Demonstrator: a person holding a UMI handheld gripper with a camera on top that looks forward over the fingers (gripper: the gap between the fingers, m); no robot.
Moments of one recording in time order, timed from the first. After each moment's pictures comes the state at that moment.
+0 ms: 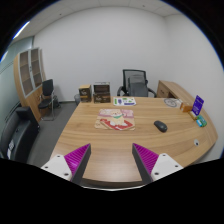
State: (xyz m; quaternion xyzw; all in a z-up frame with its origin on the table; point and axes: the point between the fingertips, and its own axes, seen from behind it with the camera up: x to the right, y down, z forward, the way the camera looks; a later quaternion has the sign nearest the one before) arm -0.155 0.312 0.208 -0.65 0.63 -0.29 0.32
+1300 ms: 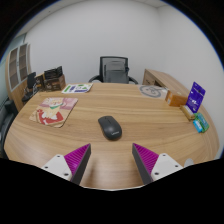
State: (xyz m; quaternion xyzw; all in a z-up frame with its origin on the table) arm 0.004 -0.012 0.036 -0.66 0.63 -0.30 0.28
